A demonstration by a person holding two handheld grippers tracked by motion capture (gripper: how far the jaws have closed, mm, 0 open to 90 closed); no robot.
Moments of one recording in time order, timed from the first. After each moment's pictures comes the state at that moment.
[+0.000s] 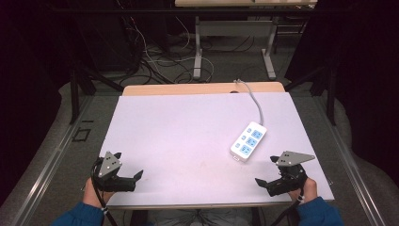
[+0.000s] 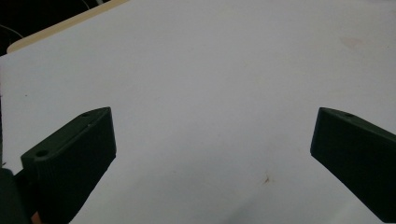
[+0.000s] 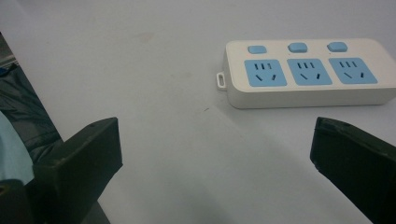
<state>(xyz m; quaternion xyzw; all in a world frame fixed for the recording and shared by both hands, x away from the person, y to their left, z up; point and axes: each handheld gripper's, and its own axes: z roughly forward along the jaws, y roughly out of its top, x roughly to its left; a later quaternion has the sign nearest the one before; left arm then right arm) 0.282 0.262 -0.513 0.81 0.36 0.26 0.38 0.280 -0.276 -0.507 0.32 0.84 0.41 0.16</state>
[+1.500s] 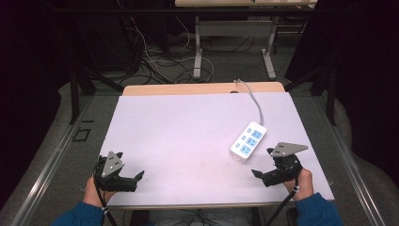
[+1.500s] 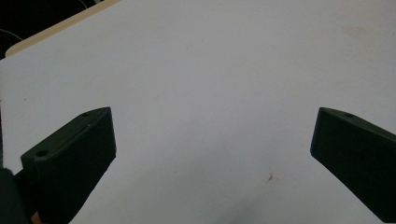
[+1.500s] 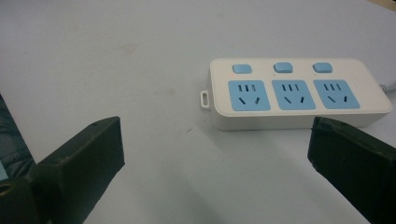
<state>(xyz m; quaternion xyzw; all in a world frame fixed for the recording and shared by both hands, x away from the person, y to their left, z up) 0.284 0.259 -0.514 0.82 0.35 0.26 0.37 0.303 -0.266 -0.497 0.32 0.84 0.39 0.17</state>
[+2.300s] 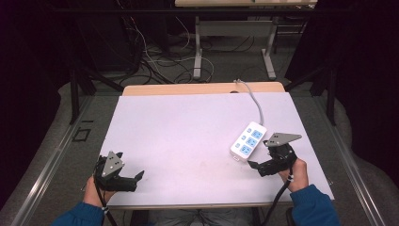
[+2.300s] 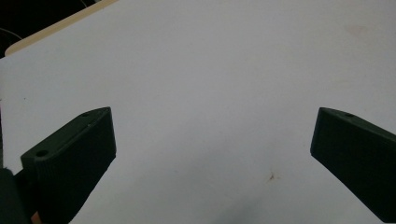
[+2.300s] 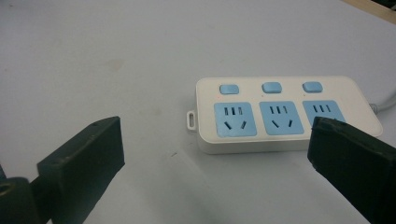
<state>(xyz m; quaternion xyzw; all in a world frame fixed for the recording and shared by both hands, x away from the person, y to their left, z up) 0.285 0.259 -0.515 0.82 0.35 0.26 0.37 0.328 -0.256 -0.488 0.32 0.84 0.39 0.18</state>
